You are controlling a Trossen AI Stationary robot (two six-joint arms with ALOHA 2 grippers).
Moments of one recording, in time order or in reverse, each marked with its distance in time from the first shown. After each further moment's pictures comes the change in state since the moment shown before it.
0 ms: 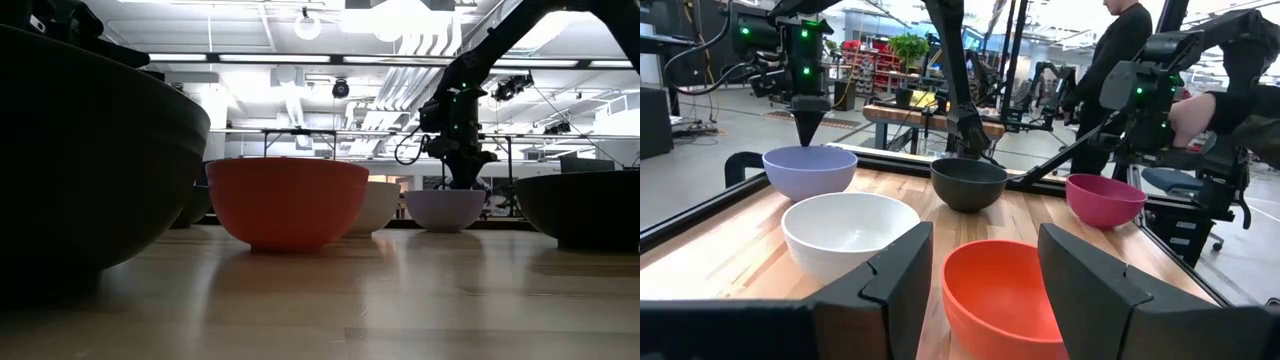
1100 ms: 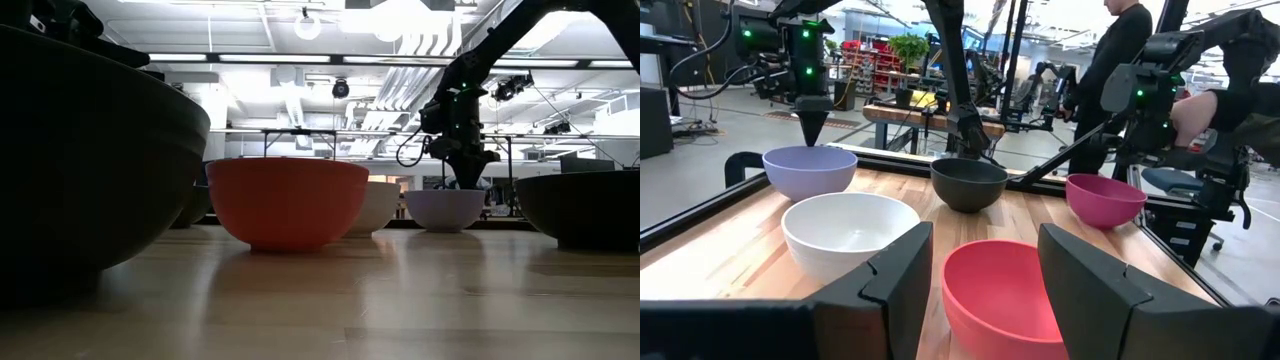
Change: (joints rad) left arm 0.000 0.000 0.000 0.000 0.000 0.000; right arm 0.000 0.000 0.000 -0.039 0.000 0.008
